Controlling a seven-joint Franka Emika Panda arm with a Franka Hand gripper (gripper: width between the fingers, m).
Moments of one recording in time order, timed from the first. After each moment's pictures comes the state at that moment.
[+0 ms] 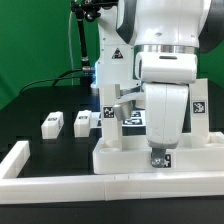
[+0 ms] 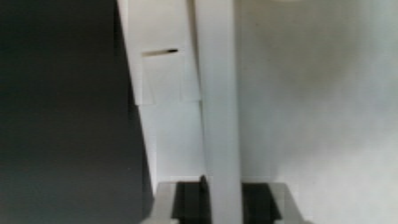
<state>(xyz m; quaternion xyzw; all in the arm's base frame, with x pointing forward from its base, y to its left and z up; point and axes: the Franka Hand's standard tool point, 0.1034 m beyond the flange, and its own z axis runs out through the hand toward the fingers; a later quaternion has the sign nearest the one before) 0.657 0.015 0.040 0.75 0.65 0.03 0.10</state>
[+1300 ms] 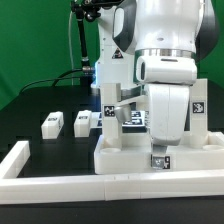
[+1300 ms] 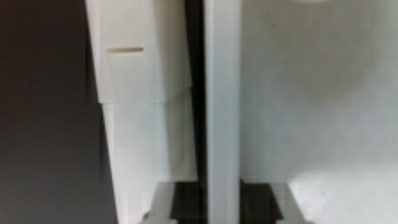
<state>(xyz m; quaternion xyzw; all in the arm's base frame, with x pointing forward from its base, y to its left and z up) 0.647 0.018 0.032 0.73 0.67 0.05 0.13</state>
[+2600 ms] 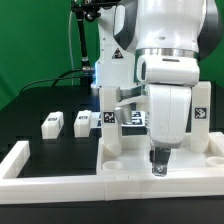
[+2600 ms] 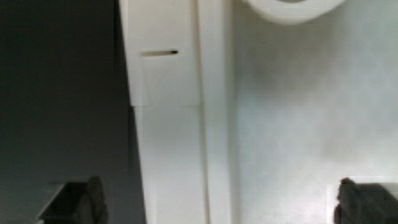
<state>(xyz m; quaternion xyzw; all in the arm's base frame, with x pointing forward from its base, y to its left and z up) 0.655 0.016 0.034 0.73 0.67 0.04 0.13</state>
